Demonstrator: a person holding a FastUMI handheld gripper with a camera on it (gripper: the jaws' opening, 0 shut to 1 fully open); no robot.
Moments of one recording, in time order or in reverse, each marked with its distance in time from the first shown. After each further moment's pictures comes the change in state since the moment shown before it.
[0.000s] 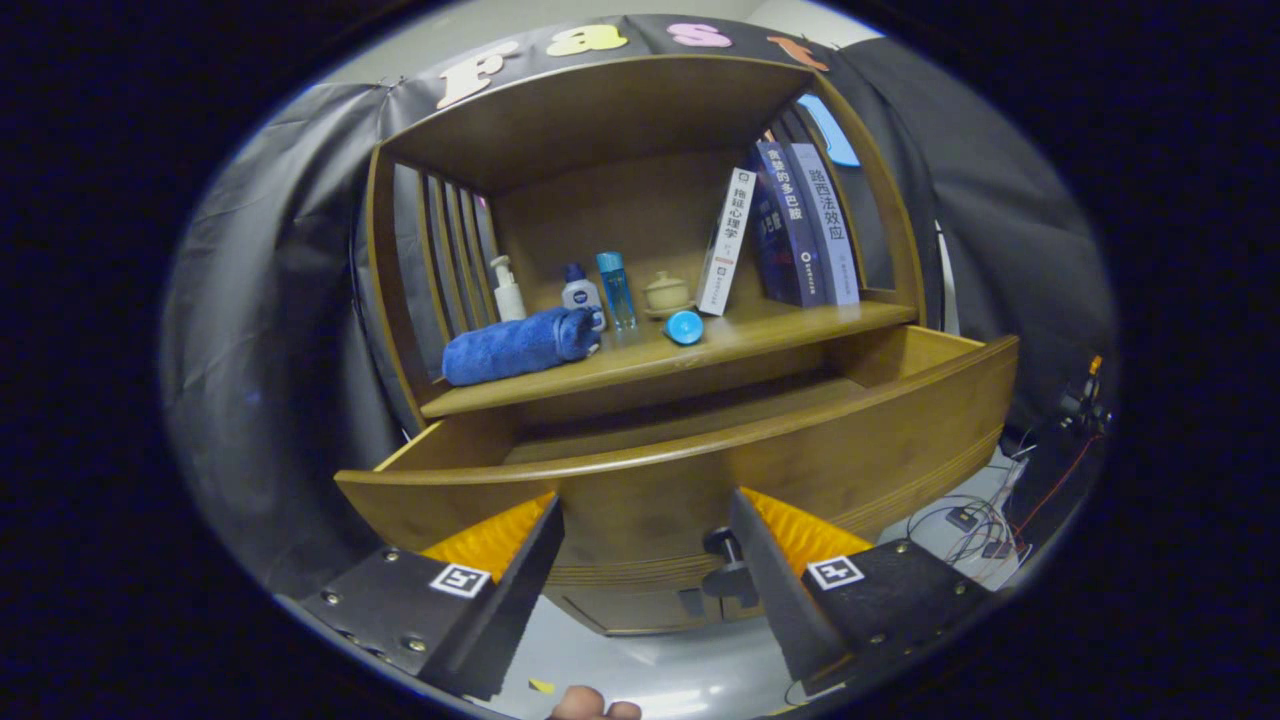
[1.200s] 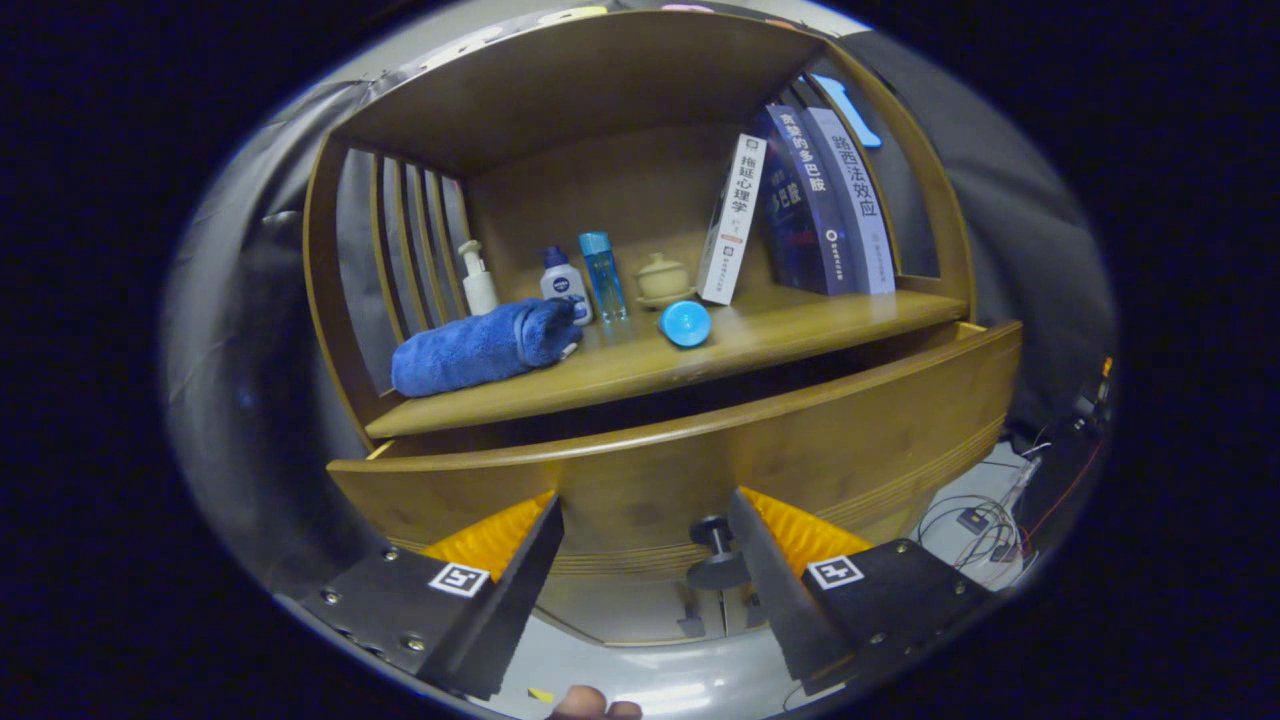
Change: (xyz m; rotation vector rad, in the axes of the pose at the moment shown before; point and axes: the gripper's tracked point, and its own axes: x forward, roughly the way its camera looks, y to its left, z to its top) arm 0.080 -0.001 0.008 0.008 0.046 -0.014
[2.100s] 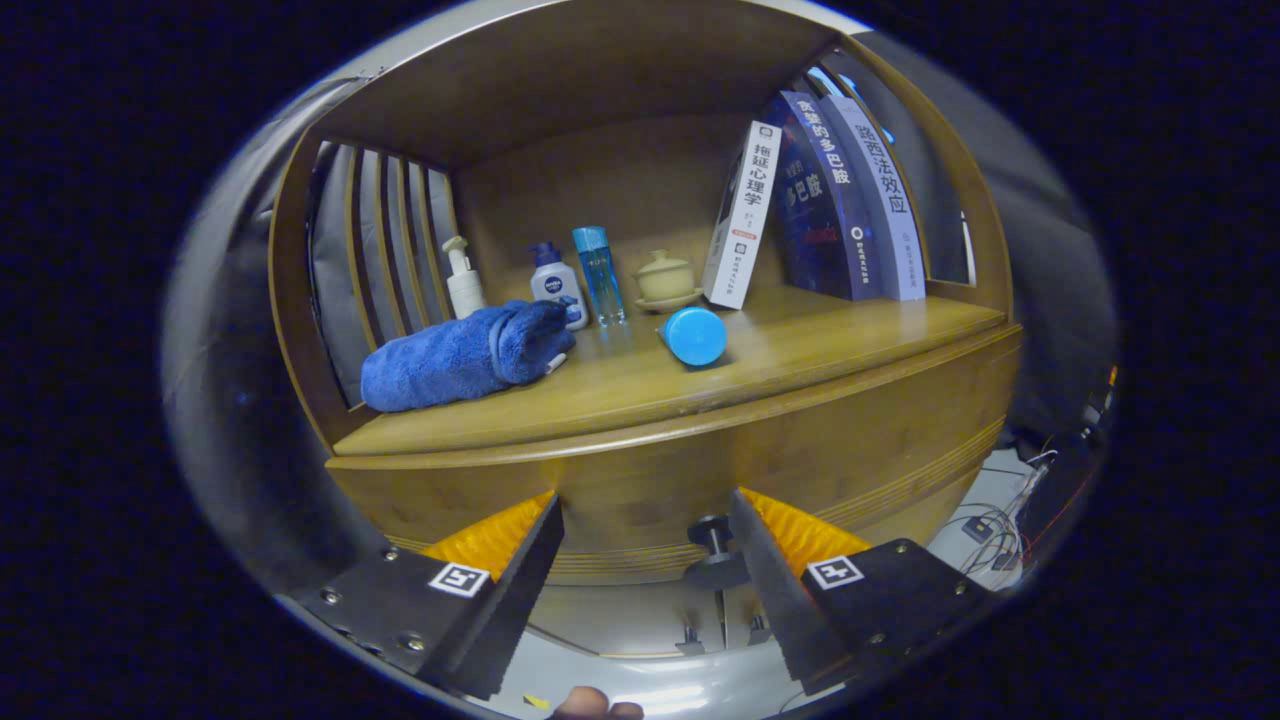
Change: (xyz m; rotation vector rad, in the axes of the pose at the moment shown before) arm 0.040 0.002 0.013 -0.006 0.009 0.003
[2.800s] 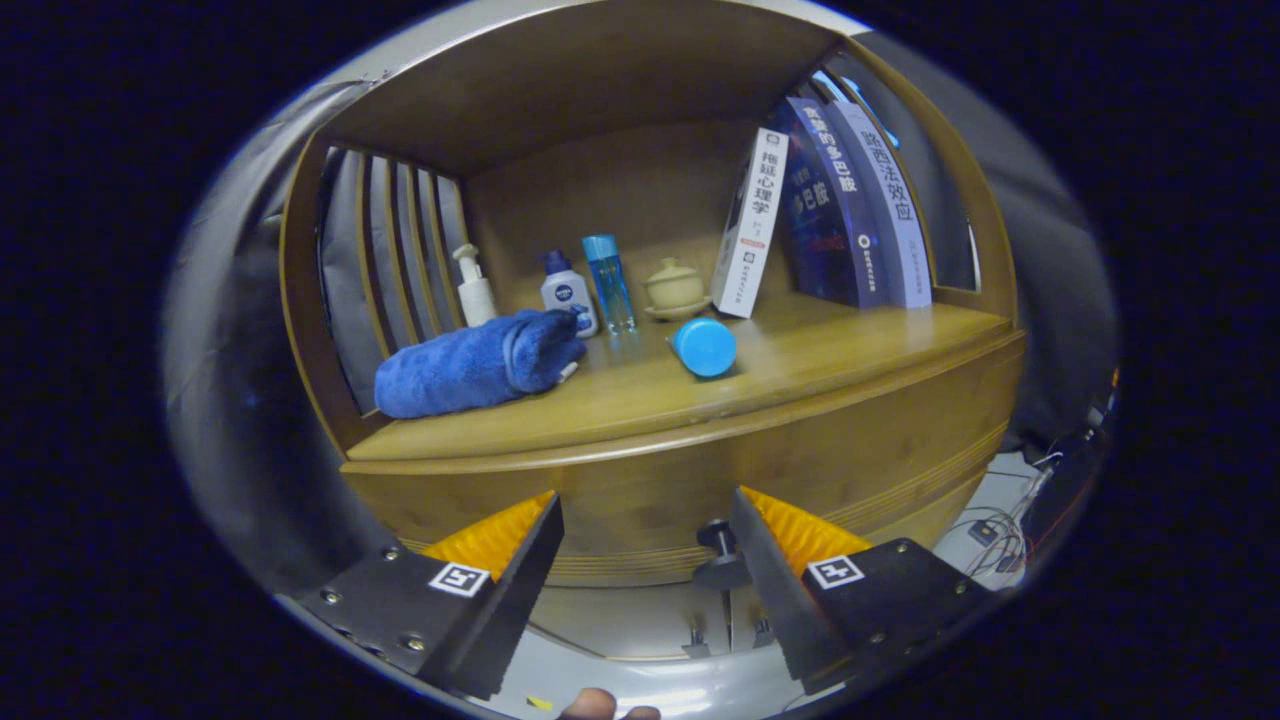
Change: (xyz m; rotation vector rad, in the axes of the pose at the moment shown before) arm -0.014 0.007 0.013 -0.013 -0.033 0.025
